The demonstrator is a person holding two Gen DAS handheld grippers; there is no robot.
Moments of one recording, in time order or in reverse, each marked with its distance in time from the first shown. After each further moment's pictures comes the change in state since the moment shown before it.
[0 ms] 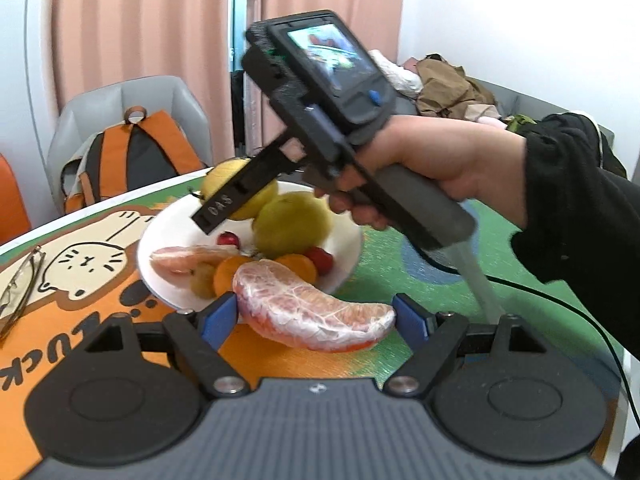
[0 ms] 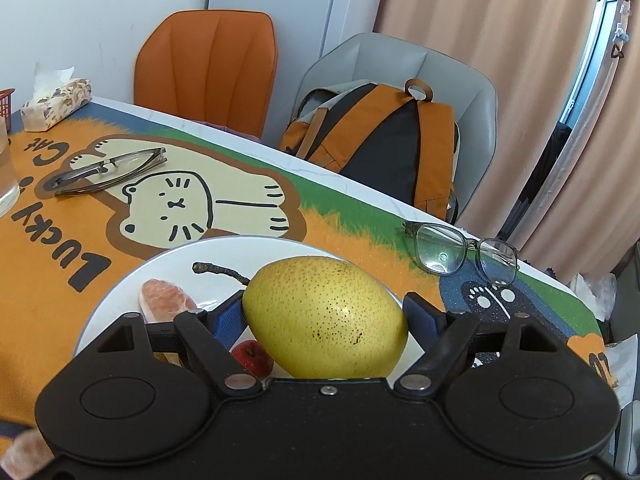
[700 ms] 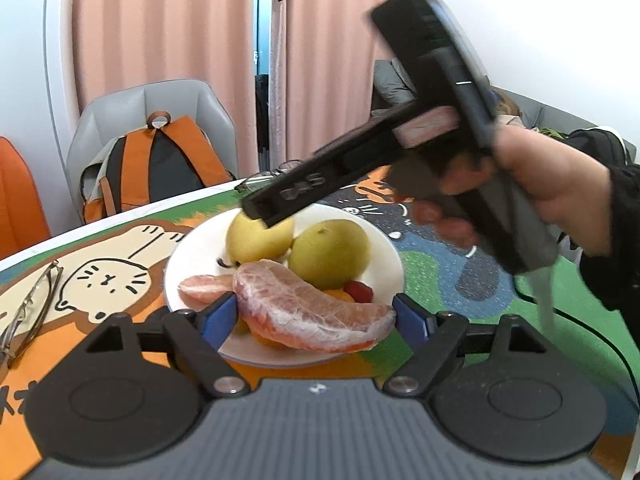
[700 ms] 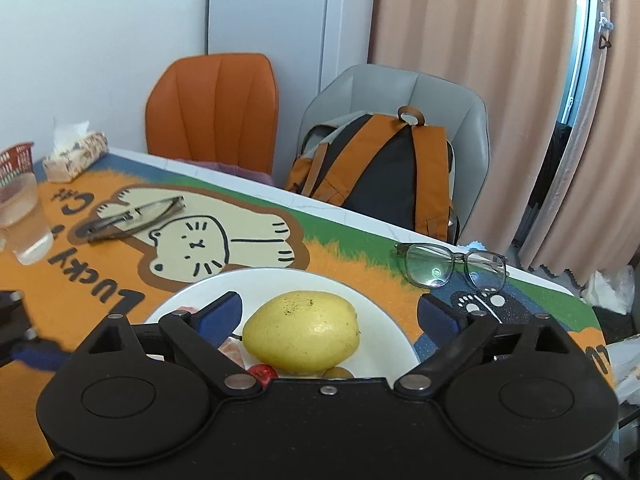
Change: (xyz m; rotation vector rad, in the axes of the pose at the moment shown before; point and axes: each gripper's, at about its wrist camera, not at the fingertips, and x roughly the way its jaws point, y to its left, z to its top) left arm 0.014 0.017 0.023 -0.034 -0.014 0.063; right arm -0.044 -0.026 -0.001 0.091 -0.102 0.076
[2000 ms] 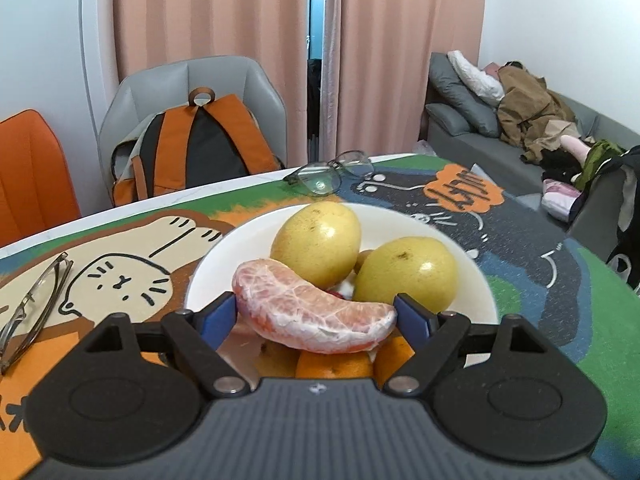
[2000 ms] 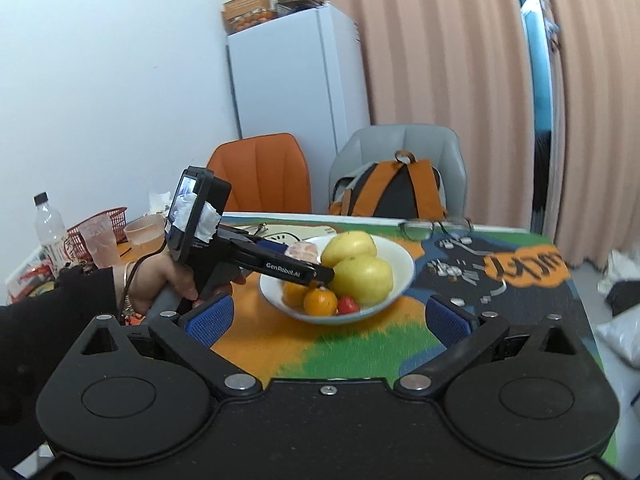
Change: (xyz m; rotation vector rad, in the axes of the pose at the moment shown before) left arm 0.061 0.022 0.016 -0.080 0.041 0.140; right arm -0.216 0.002 -0.130 0.175 -0.223 0.111
